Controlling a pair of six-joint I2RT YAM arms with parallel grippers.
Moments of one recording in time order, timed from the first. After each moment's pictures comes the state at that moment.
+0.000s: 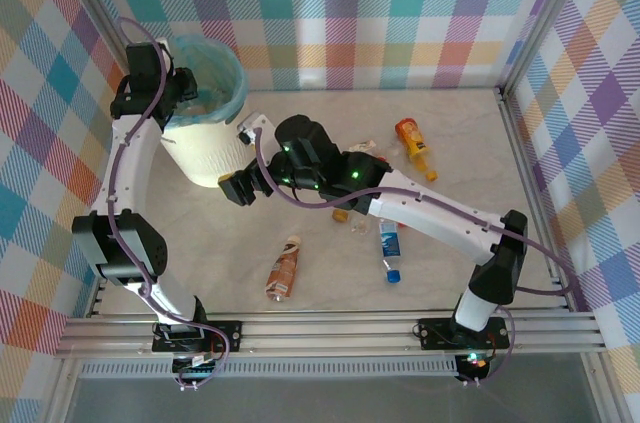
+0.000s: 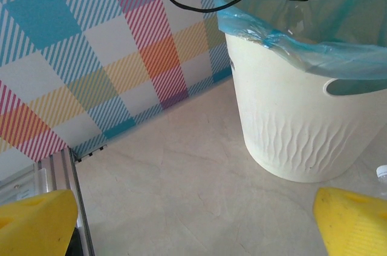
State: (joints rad) left arm 0.07 1.67 1.74 -0.60 -0.02 -0.19; right arm 1.10 1.69 1.76 -0.44 -0.05 0.16
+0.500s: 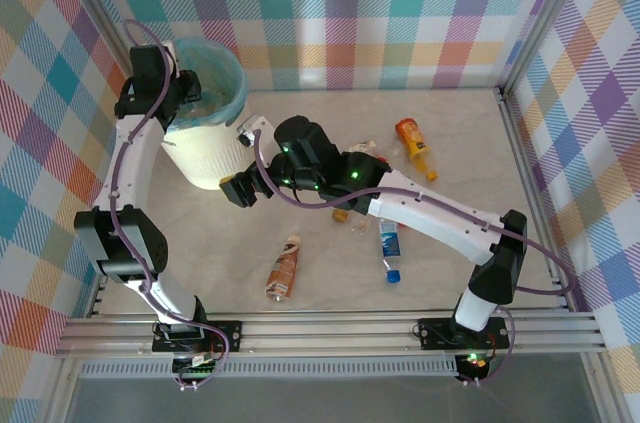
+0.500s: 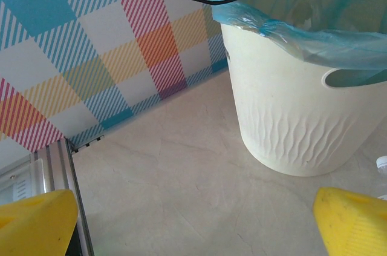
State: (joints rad) left arm 0.07 1.67 1.71 -0.55 0.01 -0.18; right arm 1.10 1.69 1.76 -0.45 -0.05 0.15
